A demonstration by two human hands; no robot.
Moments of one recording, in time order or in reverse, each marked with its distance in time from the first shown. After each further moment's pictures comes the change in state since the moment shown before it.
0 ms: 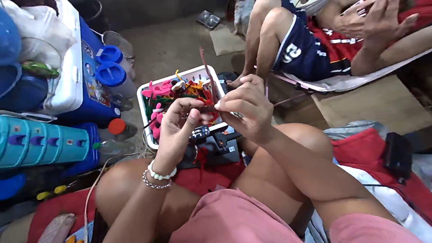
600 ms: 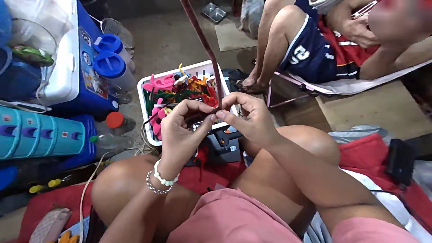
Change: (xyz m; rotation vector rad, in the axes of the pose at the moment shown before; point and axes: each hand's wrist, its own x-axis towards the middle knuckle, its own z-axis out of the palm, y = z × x) left_hand -0.003 0.000 0.003 0.353 0.127 0.200; right_hand -0.001 -0.014 0.009 0.483 -0.202 0.613
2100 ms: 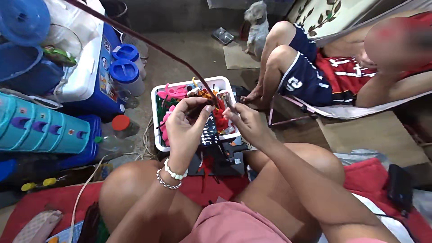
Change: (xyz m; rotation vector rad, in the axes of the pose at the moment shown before) left_hand 0.011 -0.010 -0.018 -0.013 0.252 -0.110; right_hand 0.013 0.038 0.010 -0.342 -0.118 0.072
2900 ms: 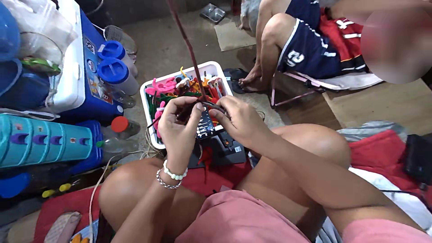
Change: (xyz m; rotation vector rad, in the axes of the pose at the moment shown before) left_hand -0.010 -0.010 0.020 0.114 -0.001 0.033; right_hand -0.013 -0.028 -0.002 -0.218 0.015 0.035
